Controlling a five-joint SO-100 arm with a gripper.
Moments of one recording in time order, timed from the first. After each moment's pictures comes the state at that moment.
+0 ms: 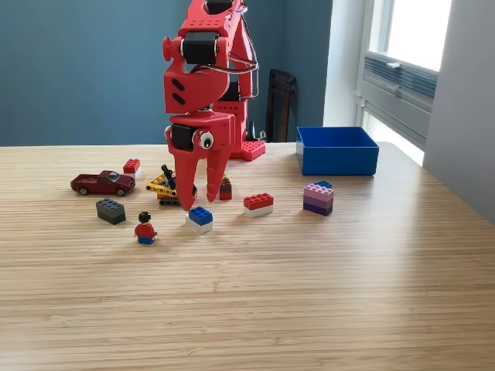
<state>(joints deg) 9.2 79.6 91.0 63.0 38.0</state>
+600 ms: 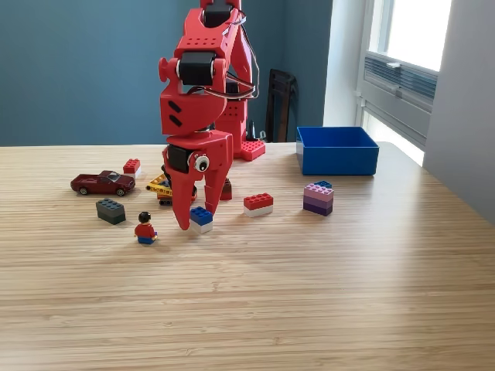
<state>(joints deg) 9.8 70.4 85.9 61.3 40.5</state>
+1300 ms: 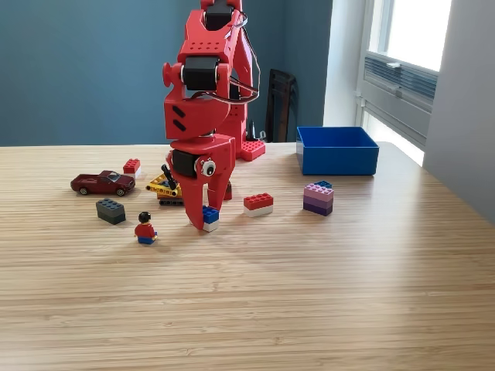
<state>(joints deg) 8.4 69.7 85.8 61.1 34.2</state>
